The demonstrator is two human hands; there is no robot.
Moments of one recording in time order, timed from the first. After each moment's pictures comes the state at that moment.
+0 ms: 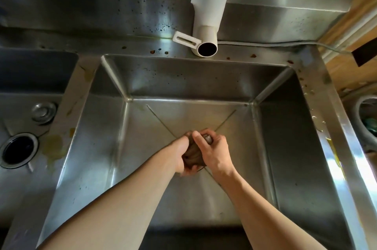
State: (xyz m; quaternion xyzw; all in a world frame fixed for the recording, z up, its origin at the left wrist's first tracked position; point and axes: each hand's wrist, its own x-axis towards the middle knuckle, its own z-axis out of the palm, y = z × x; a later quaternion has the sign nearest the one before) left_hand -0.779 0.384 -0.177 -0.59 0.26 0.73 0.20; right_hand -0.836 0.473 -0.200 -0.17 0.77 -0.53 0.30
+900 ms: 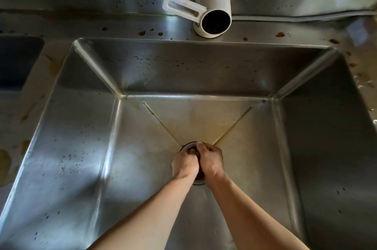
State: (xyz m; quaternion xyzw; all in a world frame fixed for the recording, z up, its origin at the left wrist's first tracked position) left_hand -0.801 0.397 -0.298 -0.66 0.55 0.49 0.12; right_hand -0.841 0.439 -0.324 0.12 0.75 -0.49 0.42
